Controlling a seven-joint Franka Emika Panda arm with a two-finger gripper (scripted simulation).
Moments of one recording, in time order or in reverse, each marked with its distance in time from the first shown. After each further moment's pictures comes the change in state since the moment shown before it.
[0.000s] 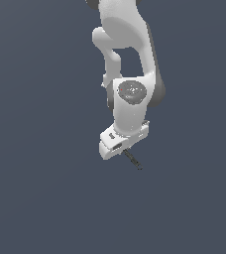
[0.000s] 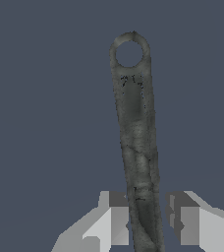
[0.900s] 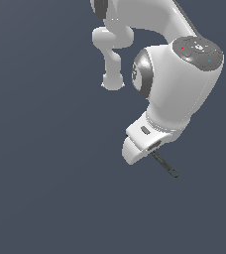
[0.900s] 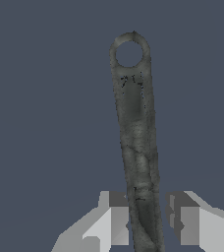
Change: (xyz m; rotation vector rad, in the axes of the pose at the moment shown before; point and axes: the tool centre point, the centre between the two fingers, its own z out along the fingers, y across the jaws) arm 0.090 -0.028 -0.109 0.000 0.000 0.001
